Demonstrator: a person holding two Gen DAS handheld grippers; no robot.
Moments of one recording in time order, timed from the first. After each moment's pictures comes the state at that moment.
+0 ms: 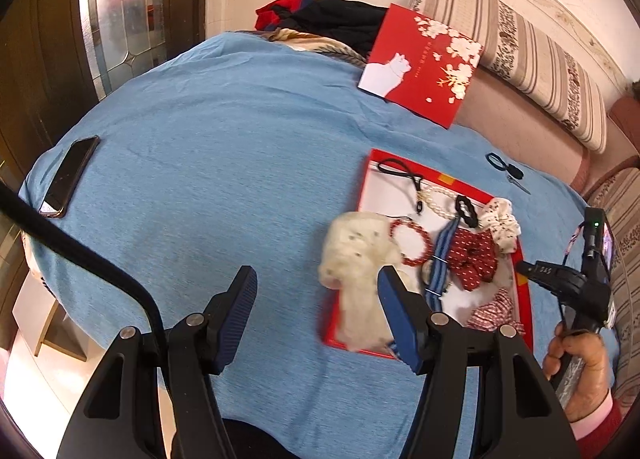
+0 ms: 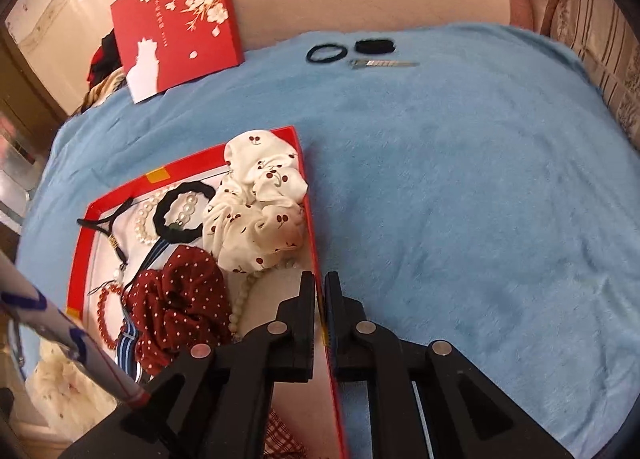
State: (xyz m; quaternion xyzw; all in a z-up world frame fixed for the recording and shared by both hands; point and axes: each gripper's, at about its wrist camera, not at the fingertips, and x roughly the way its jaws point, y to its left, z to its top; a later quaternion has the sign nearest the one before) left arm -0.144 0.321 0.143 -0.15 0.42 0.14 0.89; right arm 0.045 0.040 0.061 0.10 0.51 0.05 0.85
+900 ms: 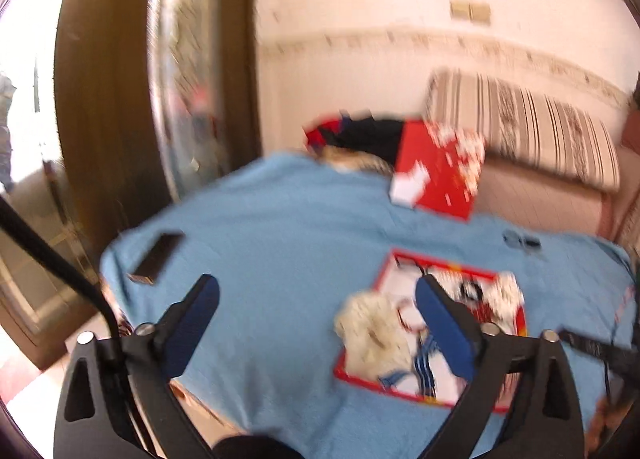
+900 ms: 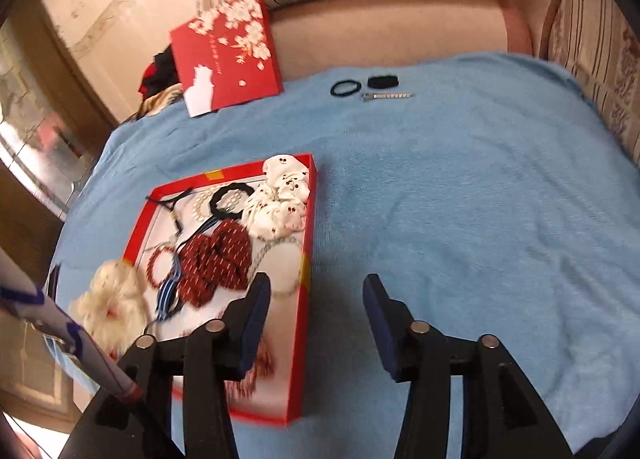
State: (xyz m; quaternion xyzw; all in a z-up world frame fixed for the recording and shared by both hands) left arm -0.225 0.246 0.230 -0.05 0.22 0.28 0.93; right arm -0.056 0.002 0.123 0.09 0.44 0.11 0.88
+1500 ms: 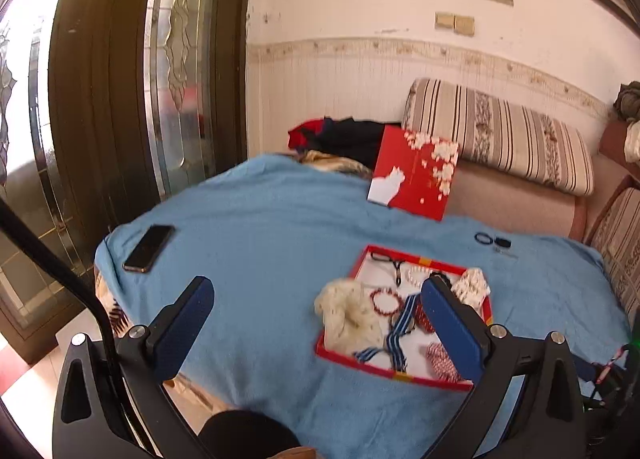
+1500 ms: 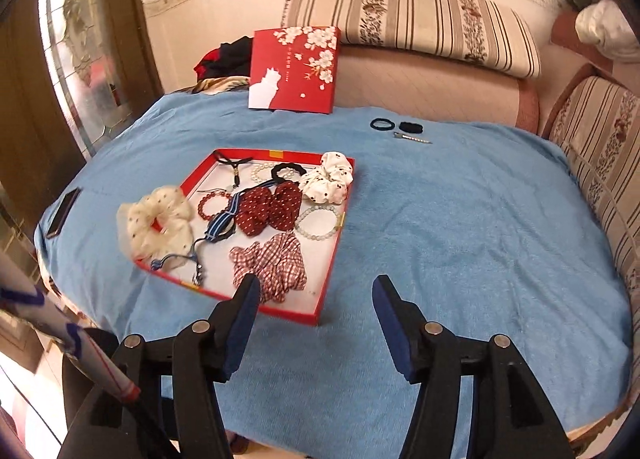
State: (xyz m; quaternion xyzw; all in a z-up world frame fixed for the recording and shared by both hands) left arm -0.251 0.230 0.233 -0.07 0.24 0.23 0.94; right arm -0.166 0.034 0.158 -0.04 0.38 0.14 0.92
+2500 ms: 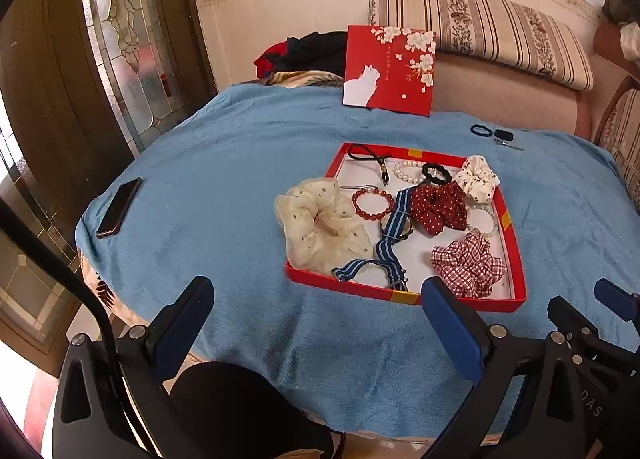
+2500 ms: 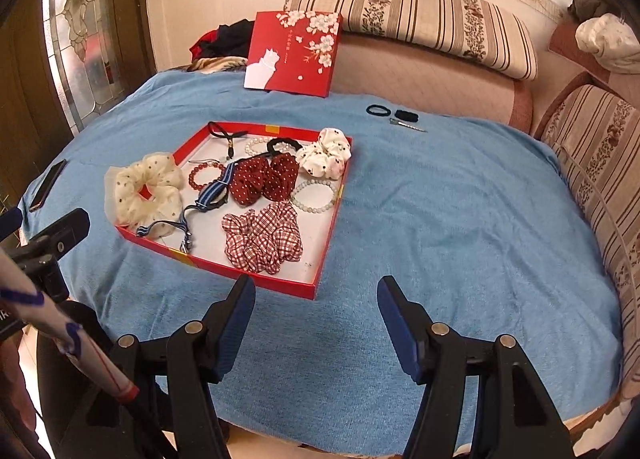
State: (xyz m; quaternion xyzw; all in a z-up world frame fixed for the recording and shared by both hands) left arm -0.208 0.195 0.148 -0.01 0.37 0.20 0.91; right arm -0.170 0.044 0.129 -0.06 0.40 0.12 0.91
